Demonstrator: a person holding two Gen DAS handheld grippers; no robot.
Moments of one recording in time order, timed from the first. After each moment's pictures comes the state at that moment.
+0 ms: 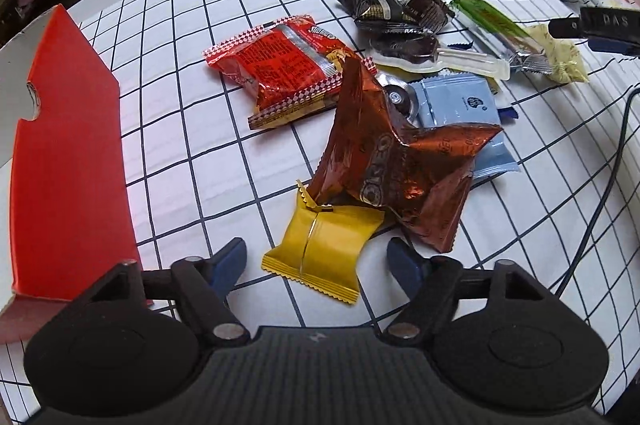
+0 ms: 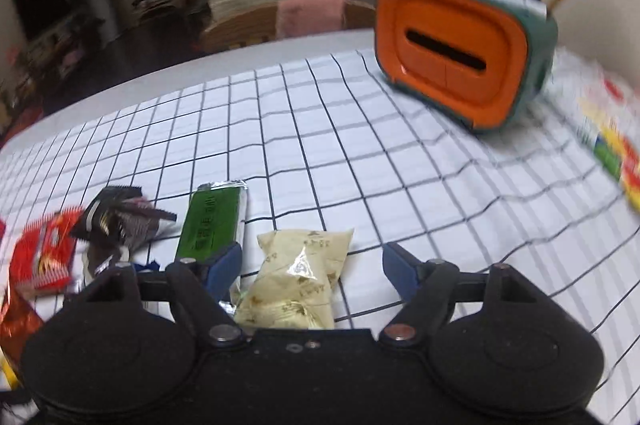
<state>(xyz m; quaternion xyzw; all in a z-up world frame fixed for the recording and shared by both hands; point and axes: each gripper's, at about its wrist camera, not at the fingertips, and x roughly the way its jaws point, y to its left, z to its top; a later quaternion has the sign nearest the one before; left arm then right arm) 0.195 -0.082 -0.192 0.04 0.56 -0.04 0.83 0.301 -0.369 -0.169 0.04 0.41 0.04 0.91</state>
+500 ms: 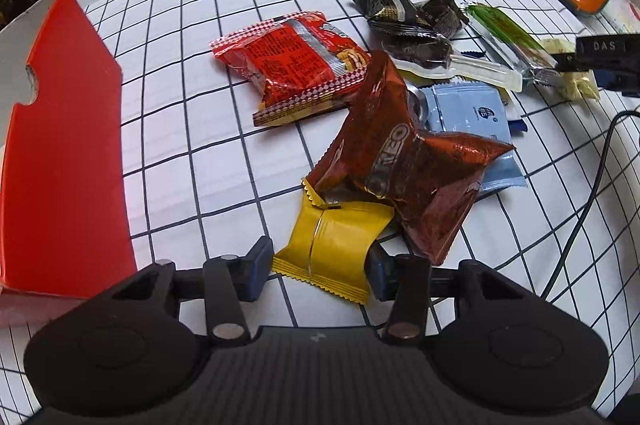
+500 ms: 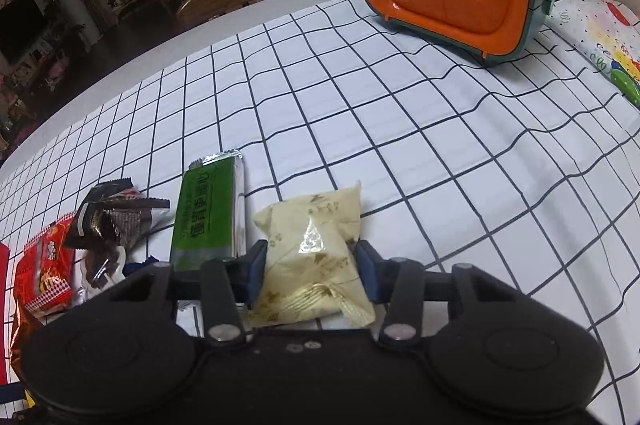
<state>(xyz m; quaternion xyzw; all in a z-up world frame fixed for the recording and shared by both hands) 0.199 -0.078 -0.194 0.01 0.56 -0.02 0.83 0.311 -0.365 -0.197 0.10 0.46 0.03 0.88</state>
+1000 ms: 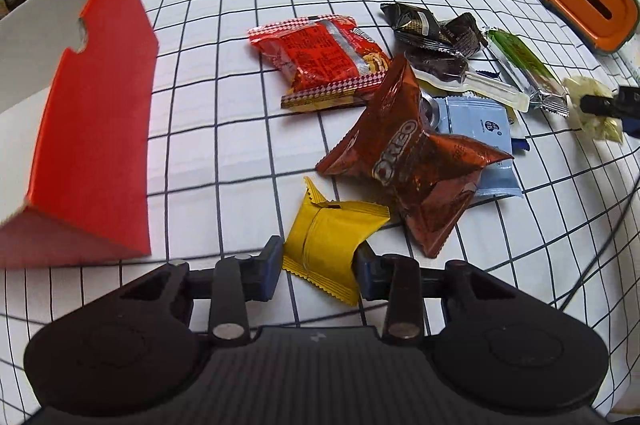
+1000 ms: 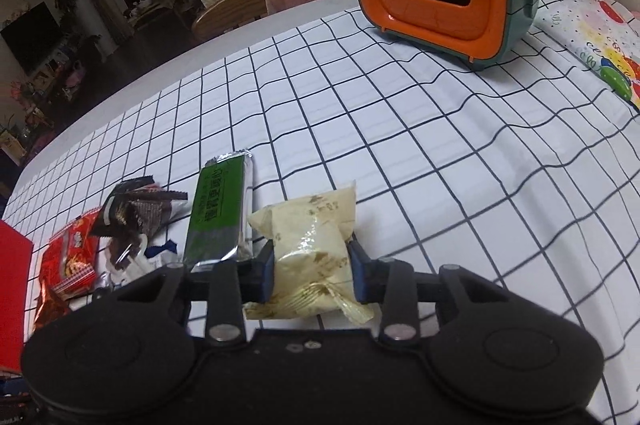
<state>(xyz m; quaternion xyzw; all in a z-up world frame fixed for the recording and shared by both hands) 0.176 -0.073 -0.185 -0.04 0.55 0.02 0.83 0.279 -0.382 -0.180 0.12 0.44 0.06 0.89</state>
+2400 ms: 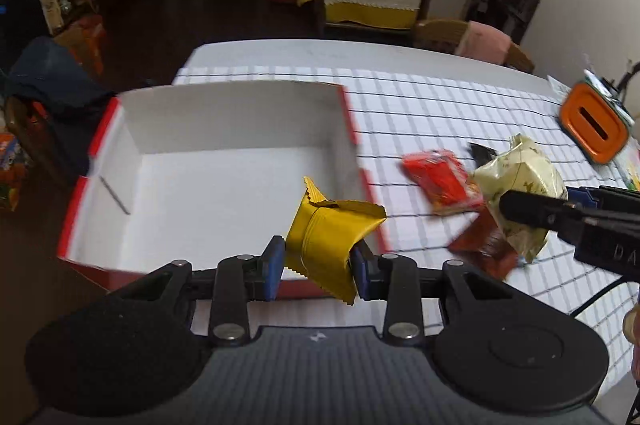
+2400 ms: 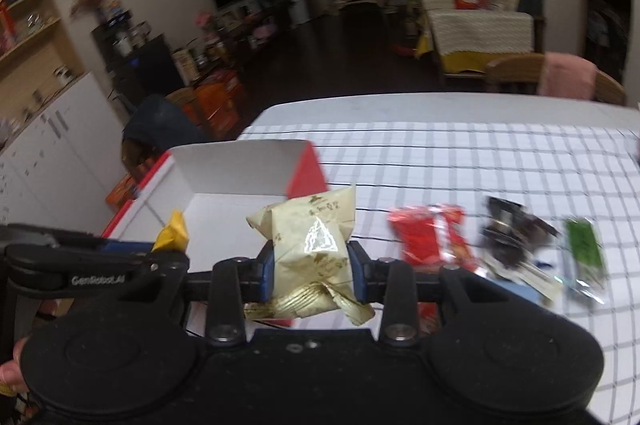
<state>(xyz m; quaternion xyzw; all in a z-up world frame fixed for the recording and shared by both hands) 0.105 0.101 -0.052 -0.08 0.45 0.07 0.88 0.165 -0.107 -0.048 0.00 0.38 0.32 0.87</state>
